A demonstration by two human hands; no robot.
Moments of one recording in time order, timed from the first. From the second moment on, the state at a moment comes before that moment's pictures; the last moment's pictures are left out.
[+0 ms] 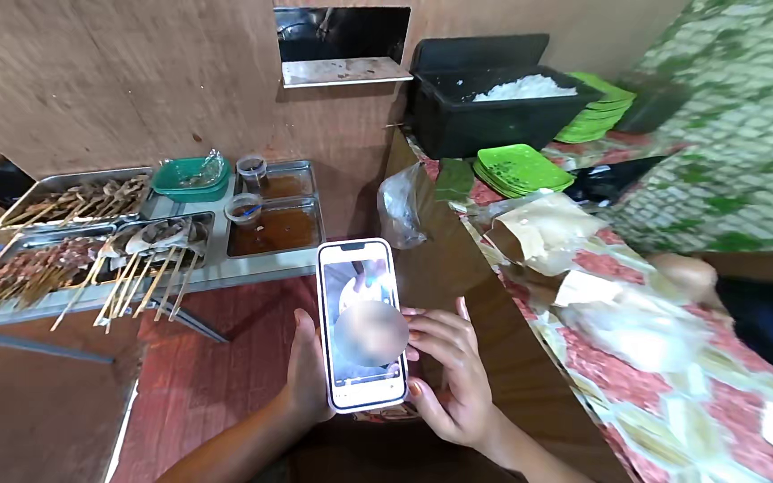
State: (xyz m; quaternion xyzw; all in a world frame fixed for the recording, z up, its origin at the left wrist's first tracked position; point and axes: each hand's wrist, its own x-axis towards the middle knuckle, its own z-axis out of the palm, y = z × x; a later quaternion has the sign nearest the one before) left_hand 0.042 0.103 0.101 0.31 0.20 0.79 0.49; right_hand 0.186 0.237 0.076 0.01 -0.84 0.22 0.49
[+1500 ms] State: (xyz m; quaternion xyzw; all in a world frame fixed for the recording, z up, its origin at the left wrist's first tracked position) left_hand 0.122 0.204 0.093 0.31 0.18 0.78 0.51; right_hand 0.274 0.326 0.066 -0.03 -0.84 0.22 0.50
